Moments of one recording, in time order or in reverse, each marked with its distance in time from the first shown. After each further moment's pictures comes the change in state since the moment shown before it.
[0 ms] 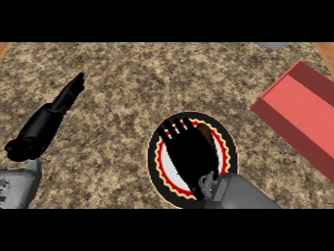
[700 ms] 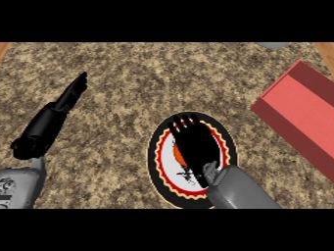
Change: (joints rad) left arm -0.010 -0.046 0.028 0.001 -0.045 -0.026 0.007; right arm 0.032 0.040 -0.090 0.165 0.161 -0.065 -0.135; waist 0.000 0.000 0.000
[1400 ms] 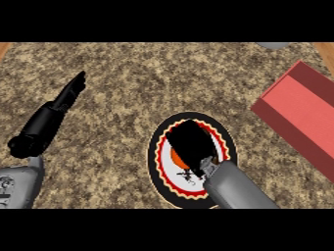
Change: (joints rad) left arm -0.007 -0.011 0.031 0.011 -0.013 -0.029 -0.009; right arm -0.034 0.026 -0.010 0.148 0.121 -0.200 -0.234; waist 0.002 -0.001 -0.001
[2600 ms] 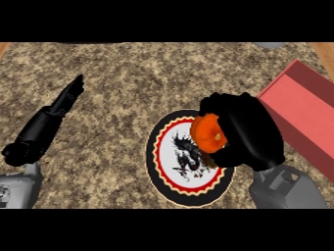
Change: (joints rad) left arm 0.043 -0.019 0.005 -0.078 -0.009 -0.014 0.050; right arm 0.105 -0.061 -0.285 -0.556 -0.087 -0.026 0.038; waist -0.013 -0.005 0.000
